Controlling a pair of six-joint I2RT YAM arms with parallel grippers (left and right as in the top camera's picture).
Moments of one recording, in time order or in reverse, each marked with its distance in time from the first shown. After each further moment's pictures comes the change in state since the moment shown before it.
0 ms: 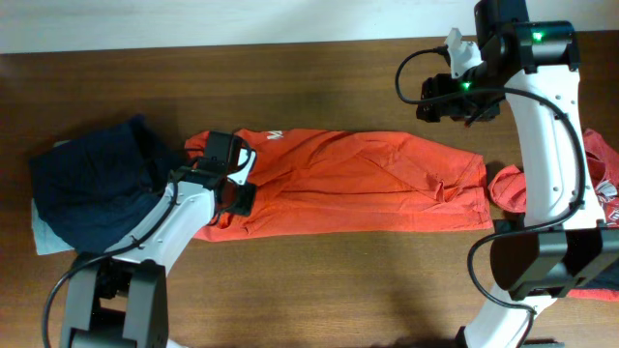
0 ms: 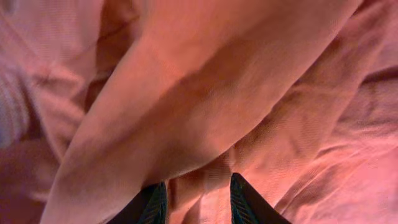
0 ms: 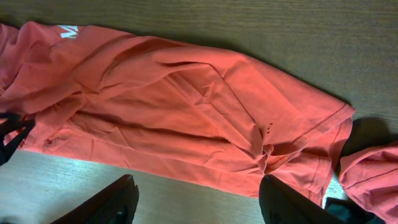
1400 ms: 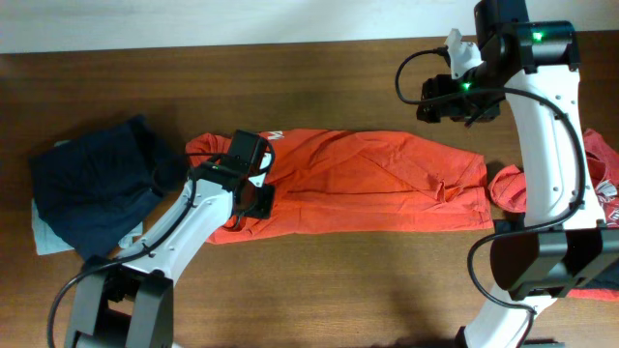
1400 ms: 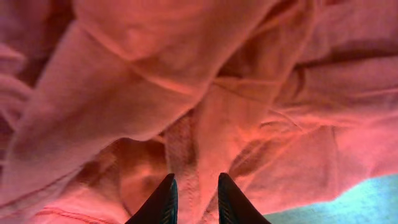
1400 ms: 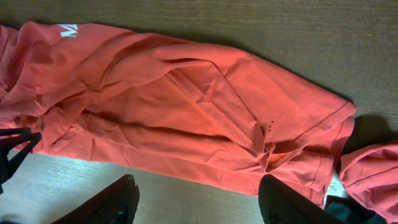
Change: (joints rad) left arm -0.119 -0.012 0.071 -0.148 -0.031 -0.183; right arm 0.000 0.000 0.000 -0.007 0.000 0.000
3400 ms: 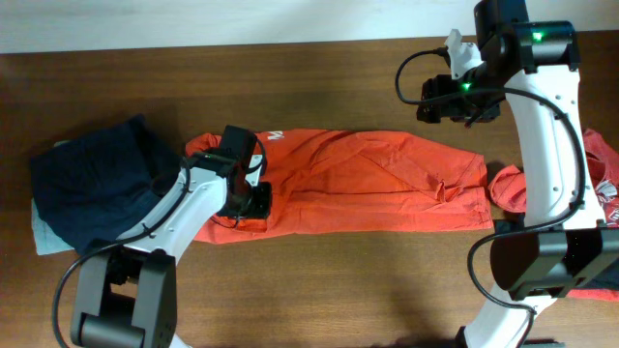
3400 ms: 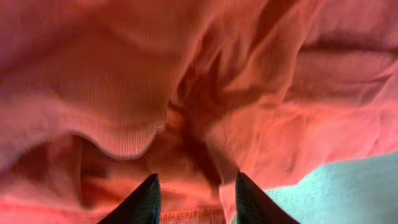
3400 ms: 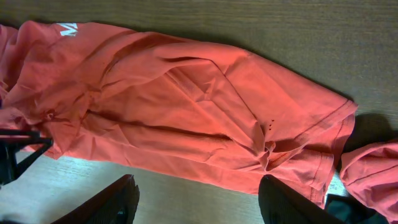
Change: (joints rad) left arm 0.064 0.071 0.051 -0.085 0.202 -0.098; right arm 0.000 0.000 0.000 -0.004 0.000 0.002
